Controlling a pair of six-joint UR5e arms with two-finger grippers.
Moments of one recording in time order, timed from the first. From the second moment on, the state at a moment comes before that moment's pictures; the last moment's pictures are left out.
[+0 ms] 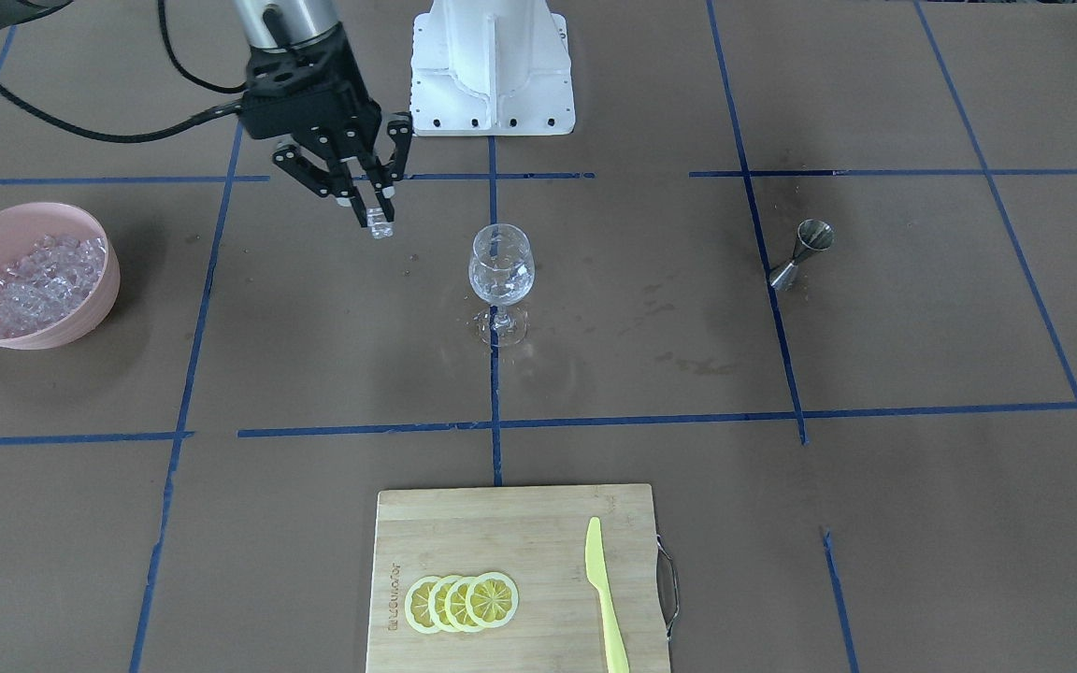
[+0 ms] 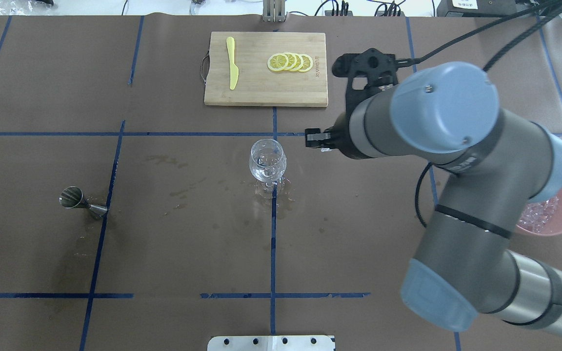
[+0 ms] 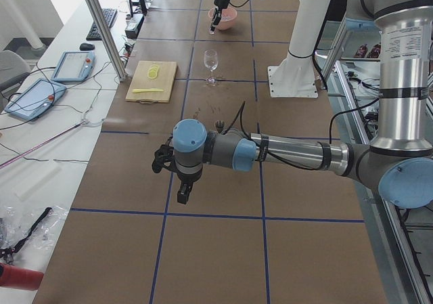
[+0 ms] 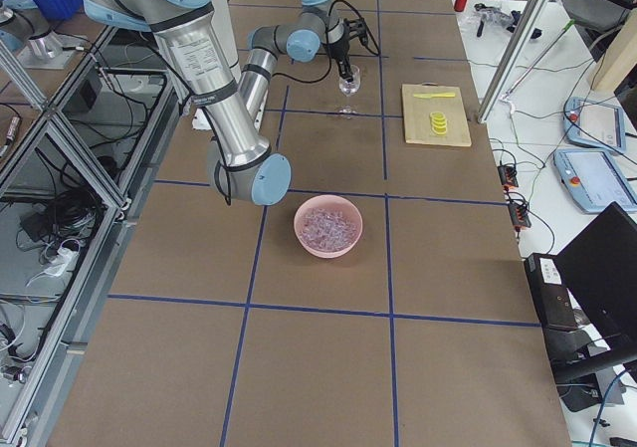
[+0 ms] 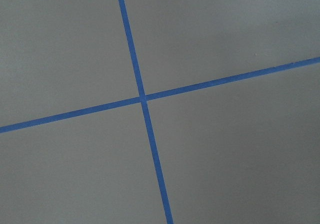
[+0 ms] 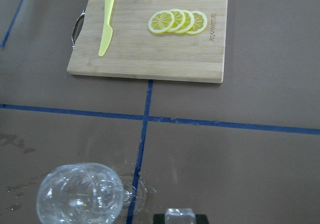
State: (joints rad) left arm -1.56 -1.49 -1.76 -1.64 -2.39 0.09; right arm 0.55 -0.94 2.06 -1.69 1.67 1.15
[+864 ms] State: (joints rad) left arm -1.56 -1.49 -1.76 -1.64 -2.39 0.09; right arm 0.41 -0.73 1.91 -1.80 1.51 1.25
